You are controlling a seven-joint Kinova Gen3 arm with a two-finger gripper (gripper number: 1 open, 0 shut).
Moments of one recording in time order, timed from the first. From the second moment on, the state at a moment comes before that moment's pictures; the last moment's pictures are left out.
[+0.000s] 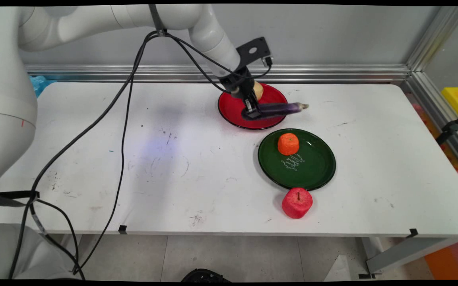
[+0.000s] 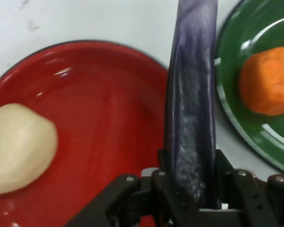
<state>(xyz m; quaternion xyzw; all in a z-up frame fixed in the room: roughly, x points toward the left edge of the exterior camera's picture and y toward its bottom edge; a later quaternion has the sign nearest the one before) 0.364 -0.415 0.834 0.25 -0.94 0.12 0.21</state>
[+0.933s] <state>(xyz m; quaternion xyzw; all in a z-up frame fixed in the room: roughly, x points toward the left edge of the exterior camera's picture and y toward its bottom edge) 0.414 -0.461 0.804 0.24 -0.94 0.14 0.19</state>
